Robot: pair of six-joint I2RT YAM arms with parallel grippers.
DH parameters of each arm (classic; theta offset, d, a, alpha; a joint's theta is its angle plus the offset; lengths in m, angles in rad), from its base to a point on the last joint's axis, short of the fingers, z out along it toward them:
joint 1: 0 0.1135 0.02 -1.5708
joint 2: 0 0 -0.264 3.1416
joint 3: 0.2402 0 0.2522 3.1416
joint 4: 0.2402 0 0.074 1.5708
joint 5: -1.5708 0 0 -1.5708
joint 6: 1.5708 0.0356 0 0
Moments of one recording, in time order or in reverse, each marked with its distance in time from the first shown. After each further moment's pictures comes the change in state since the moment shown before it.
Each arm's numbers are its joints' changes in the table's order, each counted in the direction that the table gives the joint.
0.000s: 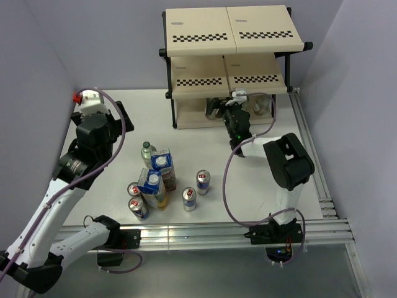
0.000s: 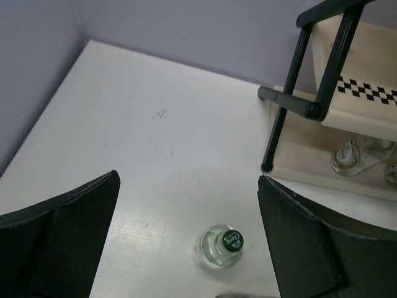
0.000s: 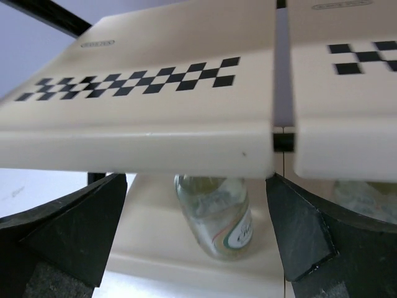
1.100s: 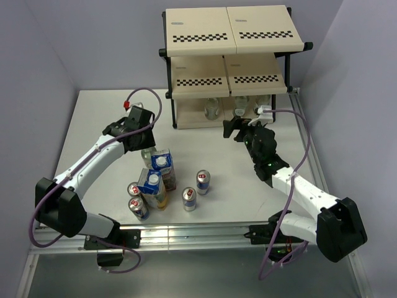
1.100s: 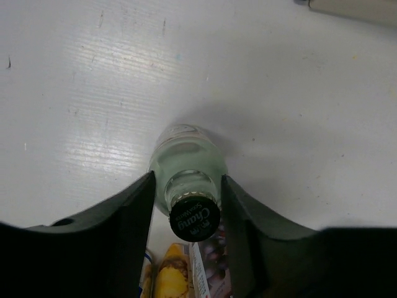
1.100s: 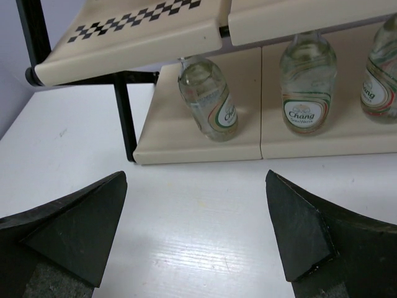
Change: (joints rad) left arm 0.034 0.505 0.035 0.260 -0.329 -0.298; right arm 0.033 -0.764 -0.345 0.629 -0.048 0.167
